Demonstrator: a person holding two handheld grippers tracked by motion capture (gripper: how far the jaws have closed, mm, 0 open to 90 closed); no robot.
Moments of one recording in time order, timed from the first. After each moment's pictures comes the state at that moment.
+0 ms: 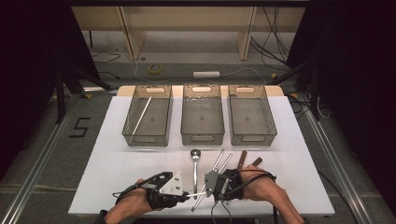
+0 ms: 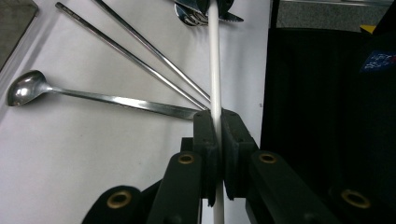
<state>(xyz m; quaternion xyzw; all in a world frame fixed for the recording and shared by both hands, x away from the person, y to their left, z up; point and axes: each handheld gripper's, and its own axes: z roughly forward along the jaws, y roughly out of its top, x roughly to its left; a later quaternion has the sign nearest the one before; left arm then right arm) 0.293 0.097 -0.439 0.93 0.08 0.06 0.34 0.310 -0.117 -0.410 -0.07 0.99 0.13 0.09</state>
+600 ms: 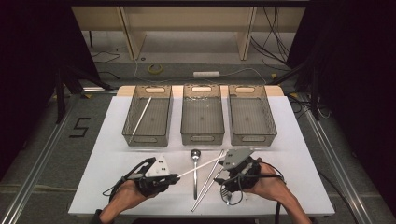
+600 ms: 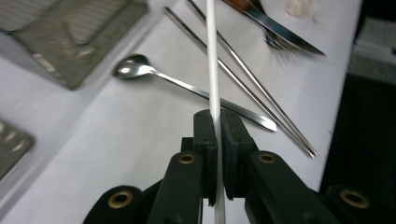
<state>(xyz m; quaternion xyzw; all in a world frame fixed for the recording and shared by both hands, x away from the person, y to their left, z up) 0.315 0.130 -0.429 0.88 0.23 0.11 0.39 0.326 -0.161 -0.389 0.13 0.93 0.32 0.13</state>
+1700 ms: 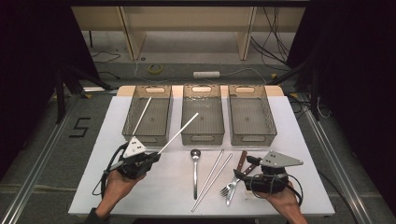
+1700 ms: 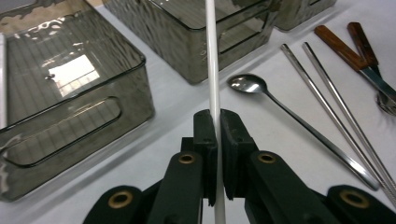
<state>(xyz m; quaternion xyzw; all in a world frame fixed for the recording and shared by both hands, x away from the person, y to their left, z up) 0.343 0.176 -0.426 0.80 0.39 0.18 0.42 0.307 -0.232 -0.418 0.35 0.80 0.46 0.17</state>
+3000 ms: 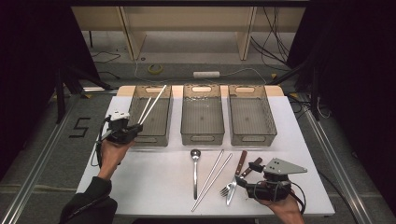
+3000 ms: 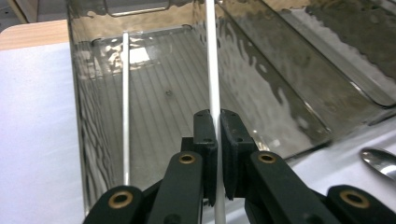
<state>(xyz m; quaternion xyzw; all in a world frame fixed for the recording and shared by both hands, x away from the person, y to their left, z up) 0.438 0.225 -0.424 0.72 0.52 0.22 0.41 0.292 -0.237 -0.427 0.37 0.79 0.47 0.15</state>
